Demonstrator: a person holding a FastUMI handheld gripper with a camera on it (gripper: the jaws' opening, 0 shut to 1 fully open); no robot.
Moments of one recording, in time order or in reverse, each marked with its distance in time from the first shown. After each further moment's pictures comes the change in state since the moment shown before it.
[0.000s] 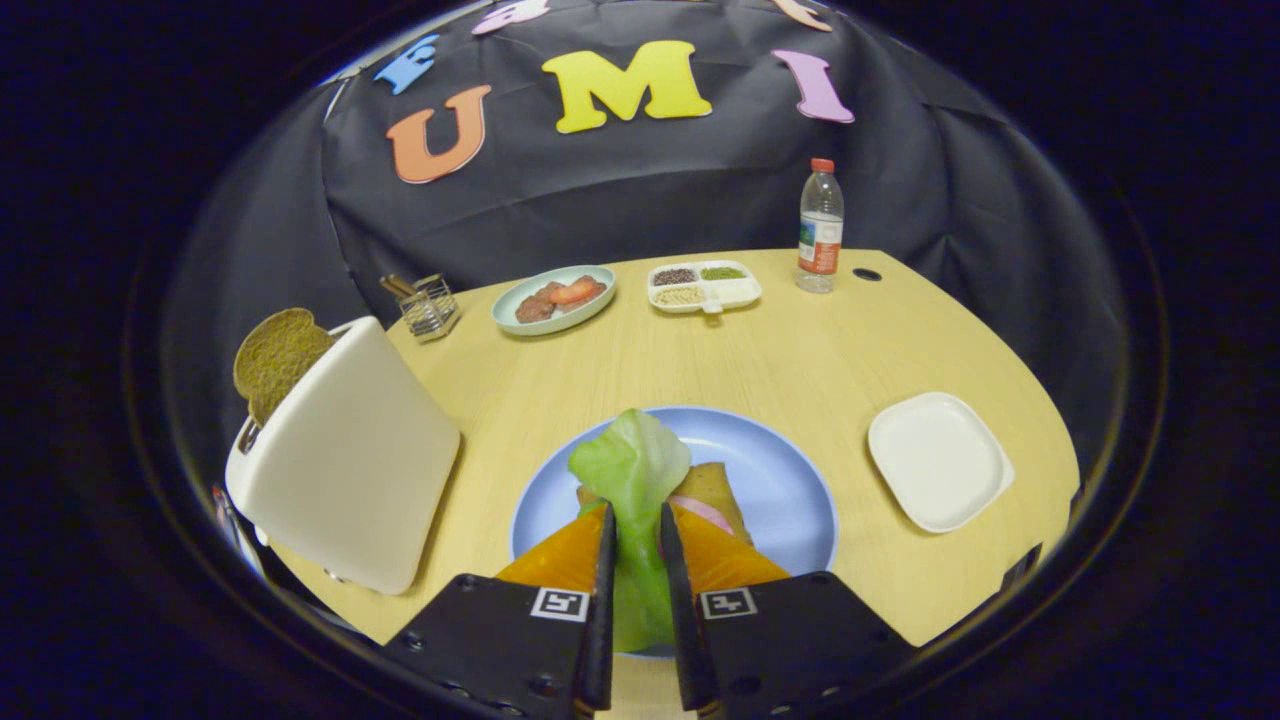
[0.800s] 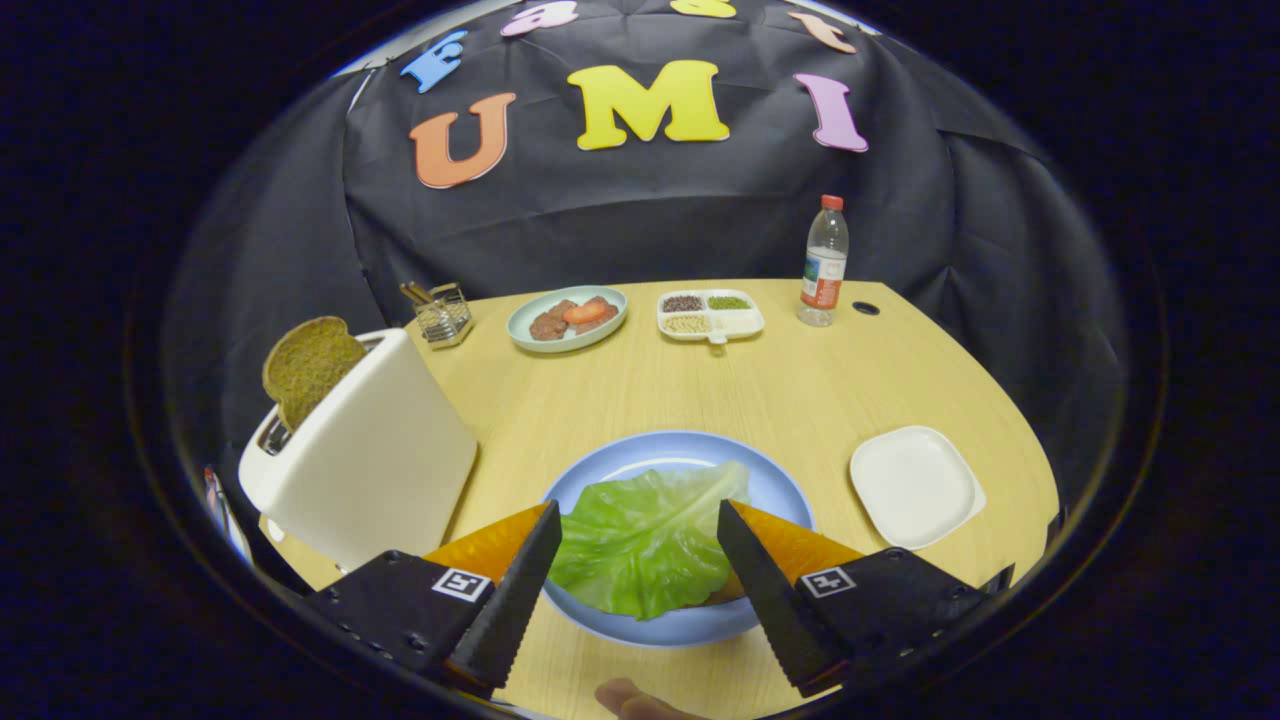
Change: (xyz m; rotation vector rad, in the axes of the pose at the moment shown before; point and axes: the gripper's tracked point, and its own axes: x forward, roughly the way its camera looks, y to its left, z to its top) arm -0.034 0.012 0.026 -0.041 -0.061 0.000
